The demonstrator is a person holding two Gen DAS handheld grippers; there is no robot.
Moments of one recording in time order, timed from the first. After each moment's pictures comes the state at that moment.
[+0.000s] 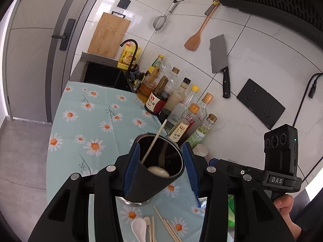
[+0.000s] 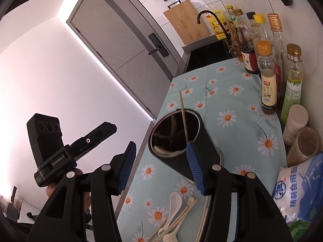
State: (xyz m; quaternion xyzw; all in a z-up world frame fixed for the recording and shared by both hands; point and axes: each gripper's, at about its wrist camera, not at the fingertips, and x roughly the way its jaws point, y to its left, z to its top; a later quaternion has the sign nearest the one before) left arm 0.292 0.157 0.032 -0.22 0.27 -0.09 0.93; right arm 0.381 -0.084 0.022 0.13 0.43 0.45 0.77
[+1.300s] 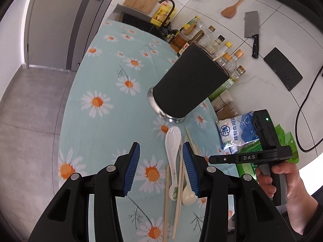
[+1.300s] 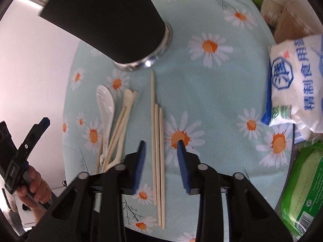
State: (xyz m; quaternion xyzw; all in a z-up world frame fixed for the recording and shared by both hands) left arm 0.185 0.171 -0.100 -0.29 0.39 -0.04 0.87; right arm 0.343 -0.082 -0.144 -0.04 0.70 0.27 0.66
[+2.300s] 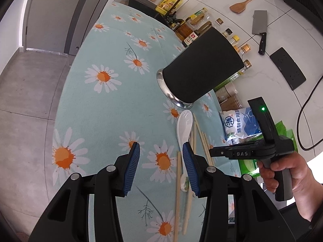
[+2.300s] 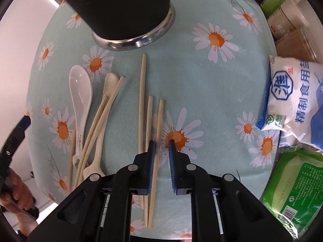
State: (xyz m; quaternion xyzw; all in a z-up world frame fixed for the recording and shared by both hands) left arm 0.187 0.180 -0.137 -0.32 0.41 -0.07 0.85; right arm 0.315 -0.012 -0.153 -0.19 0.69 0.21 0.66
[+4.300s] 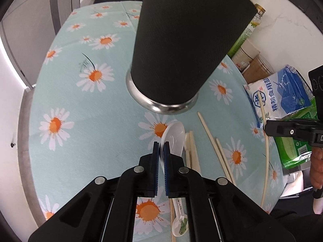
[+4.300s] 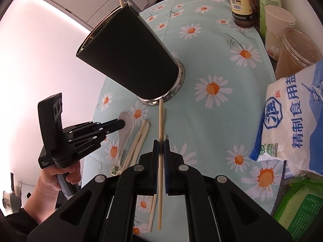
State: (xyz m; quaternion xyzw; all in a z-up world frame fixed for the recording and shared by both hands) left arm 0.298 0.103 -0.133 -0.12 0.52 -0.03 0.84; right arm 0.356 -0.106 -0.105 0.04 0.60 0.41 0.69
